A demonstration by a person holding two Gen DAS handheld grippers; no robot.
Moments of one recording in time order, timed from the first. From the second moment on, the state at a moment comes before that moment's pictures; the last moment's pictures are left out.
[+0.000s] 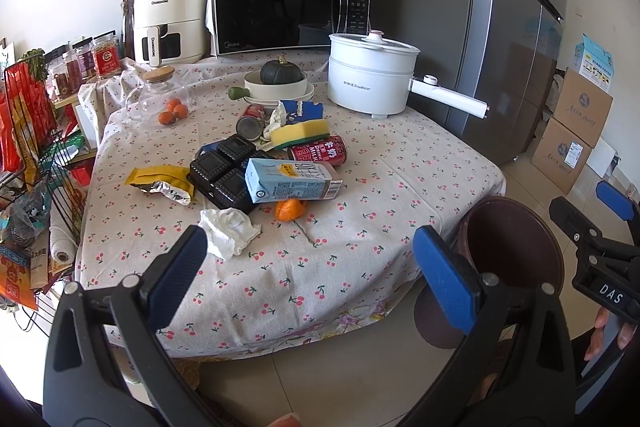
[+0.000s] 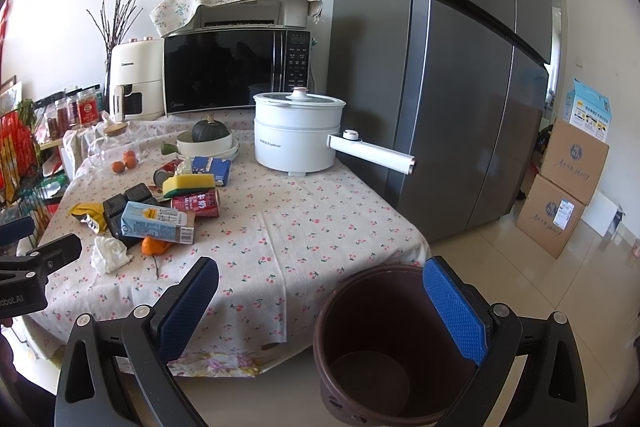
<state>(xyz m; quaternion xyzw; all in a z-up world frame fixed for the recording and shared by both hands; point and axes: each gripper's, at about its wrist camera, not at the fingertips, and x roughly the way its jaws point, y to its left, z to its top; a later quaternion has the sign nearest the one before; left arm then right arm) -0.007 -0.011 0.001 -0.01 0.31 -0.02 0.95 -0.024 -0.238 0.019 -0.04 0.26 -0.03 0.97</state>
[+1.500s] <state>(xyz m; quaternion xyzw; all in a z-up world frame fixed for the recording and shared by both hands) 0.113 0.033 -0.021 0.07 0.49 -0.09 0.86 0.103 -0.218 0.016 -0.08 0.45 0.09 0.89</state>
